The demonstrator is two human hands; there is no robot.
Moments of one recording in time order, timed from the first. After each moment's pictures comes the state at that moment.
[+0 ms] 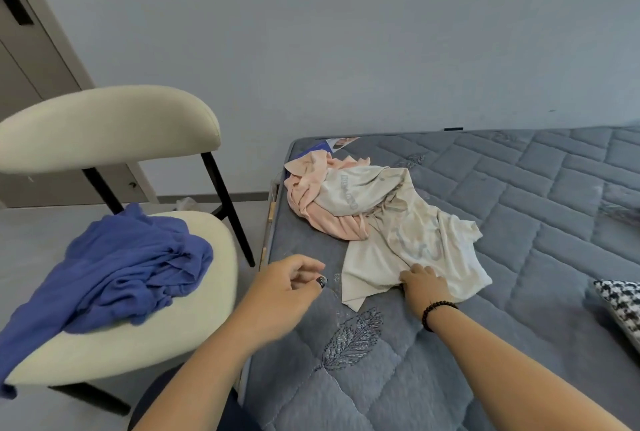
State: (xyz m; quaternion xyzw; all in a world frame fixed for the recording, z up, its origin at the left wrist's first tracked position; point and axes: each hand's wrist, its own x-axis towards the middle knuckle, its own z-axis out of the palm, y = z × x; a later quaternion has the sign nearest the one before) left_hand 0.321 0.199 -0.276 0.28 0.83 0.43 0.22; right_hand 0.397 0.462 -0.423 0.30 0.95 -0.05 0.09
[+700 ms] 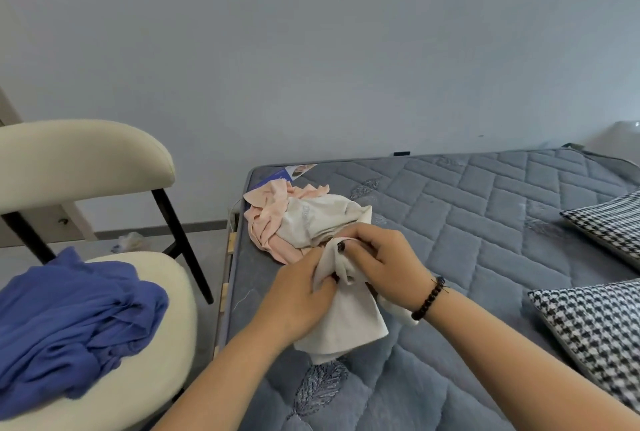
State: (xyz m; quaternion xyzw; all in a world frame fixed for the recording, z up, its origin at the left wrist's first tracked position) left_hand 0.310 0.267 -0.253 0.44 0.79 0.42 0.12; right_hand 0.403 0.402 -0.220 0.08 0.88 -0.41 -0.24
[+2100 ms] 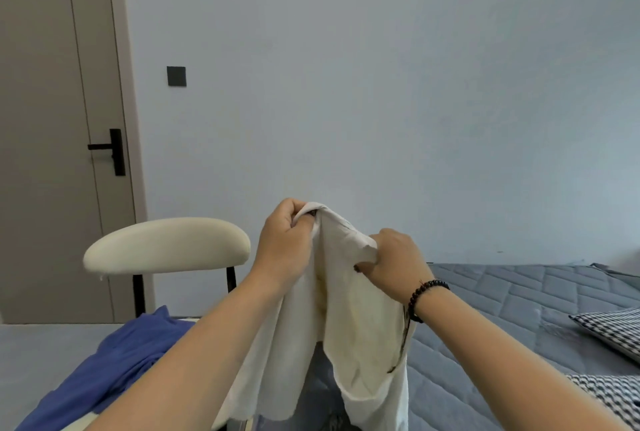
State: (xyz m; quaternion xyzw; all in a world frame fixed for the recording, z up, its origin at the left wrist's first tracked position) left_hand 0.429 0.144 -0.067 0.33 0.66 0.67 -0.10; right_hand 0.497 0.308 -0.095 0.13 0.94 -0.06 -0.31
